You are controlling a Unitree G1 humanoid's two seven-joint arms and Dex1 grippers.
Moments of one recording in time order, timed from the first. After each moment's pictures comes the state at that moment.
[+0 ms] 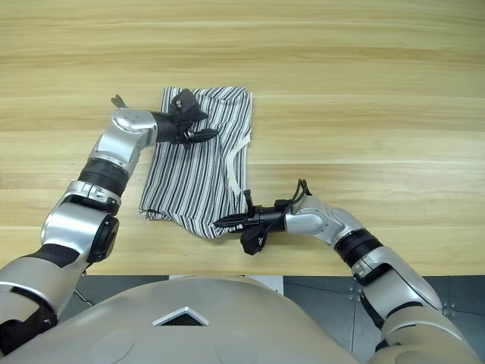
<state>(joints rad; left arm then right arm) -0.58 0.22 -0.26 0.72 0.04 0.18 -0.89 -0.17 -0.61 0.79 0.42 -0.34 -1.04 0.55</state>
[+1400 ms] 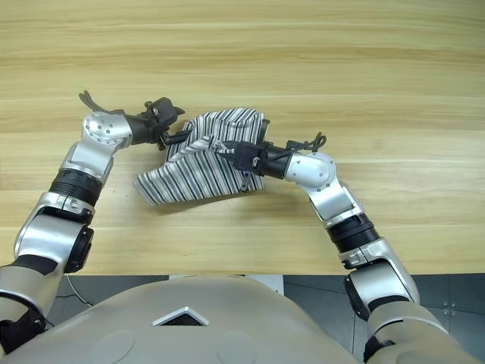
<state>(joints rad) -0.51 0.38 -0.33 0.72 0.13 -0.09 -0.80 -0.23 -0.48 0.45 0.17 -0.02 -0.32 0.70</state>
